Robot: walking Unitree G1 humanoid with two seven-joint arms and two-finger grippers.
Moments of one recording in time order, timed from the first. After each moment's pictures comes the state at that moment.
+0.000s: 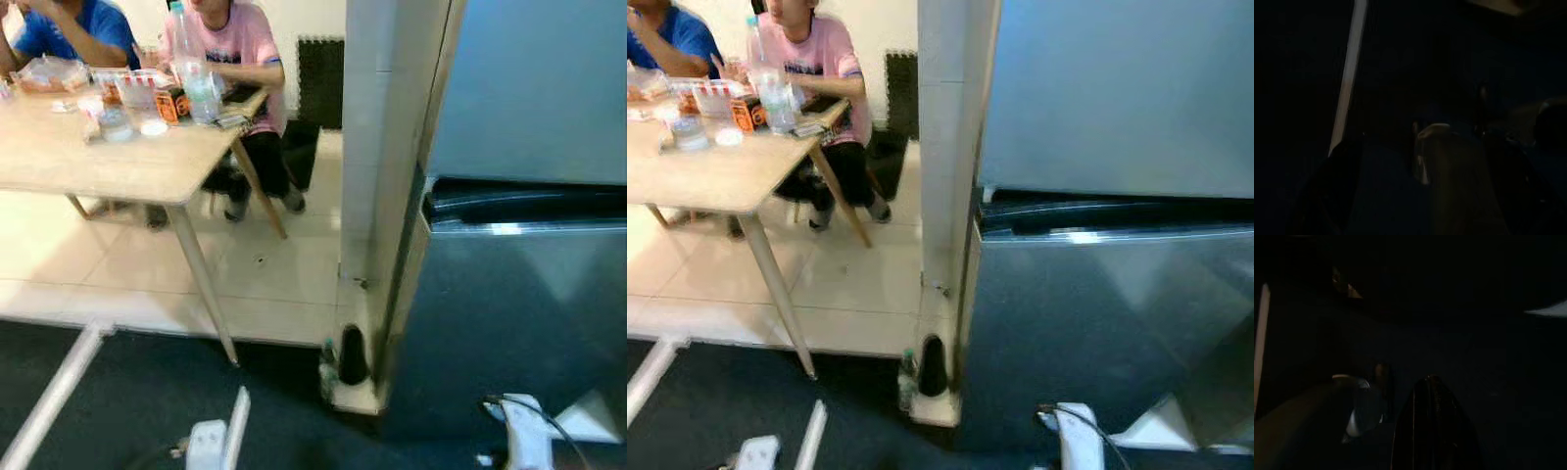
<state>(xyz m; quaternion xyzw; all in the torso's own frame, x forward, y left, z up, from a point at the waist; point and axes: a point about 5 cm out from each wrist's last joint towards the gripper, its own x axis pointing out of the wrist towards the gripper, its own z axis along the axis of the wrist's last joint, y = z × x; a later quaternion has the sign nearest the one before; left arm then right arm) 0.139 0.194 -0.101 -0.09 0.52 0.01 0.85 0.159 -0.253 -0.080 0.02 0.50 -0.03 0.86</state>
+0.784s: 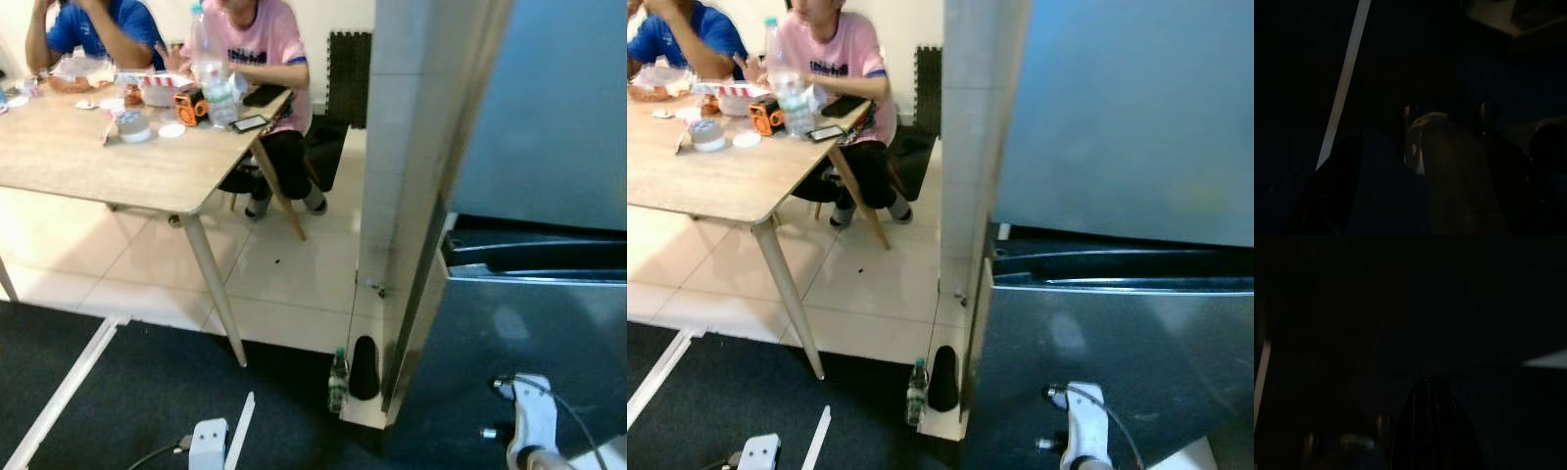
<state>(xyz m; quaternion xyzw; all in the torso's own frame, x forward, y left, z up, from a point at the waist) 0.137 0.194 -0.102 -0.09 0.52 0.01 0.85 0.194 -0.261 -0.061 0.04 0.43 -0.06 0.90</state>
